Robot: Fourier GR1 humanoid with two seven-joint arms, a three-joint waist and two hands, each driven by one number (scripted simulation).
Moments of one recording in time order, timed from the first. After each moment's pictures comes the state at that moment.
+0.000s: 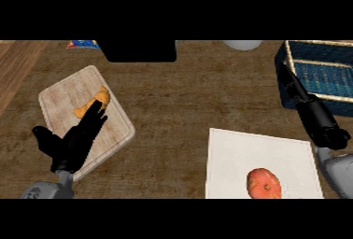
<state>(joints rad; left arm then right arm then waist) -0.08 0.32 -0.20 -1.40 0.42 0.10 0.05 -0.27 -0.54 0.25 -1.46 -0.15 -0.11 -0.18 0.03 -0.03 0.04</state>
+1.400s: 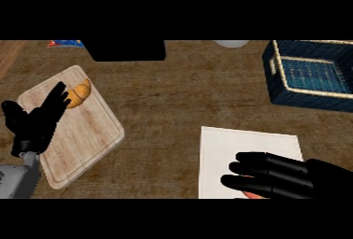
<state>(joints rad) -0.18 0.47 -0.08 -1.36 0.31 0.15 0.15 -0.22 -0.79 0.36 -2.26 0.01 0.36 -0.07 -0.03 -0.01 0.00</state>
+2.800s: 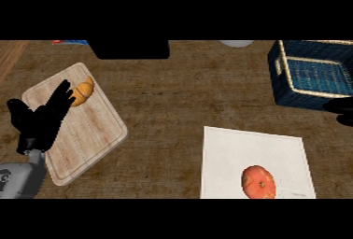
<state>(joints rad) -0.19 0.42 -0.05 -1.37 0.25 0.11 0.17 -0.29 -0.95 -0.15 -1.94 -0.27 0.98 -0.03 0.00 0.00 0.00</state>
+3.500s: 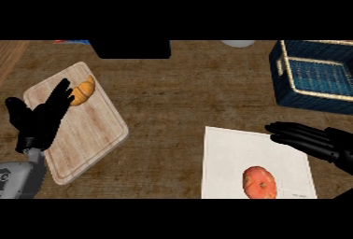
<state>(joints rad) -0.20 0.39 -0.01 -1.38 0.22 0.09 0.19 -0.08 -0.61 0.02 -1.92 0.23 0.78 -0.30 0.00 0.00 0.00</state>
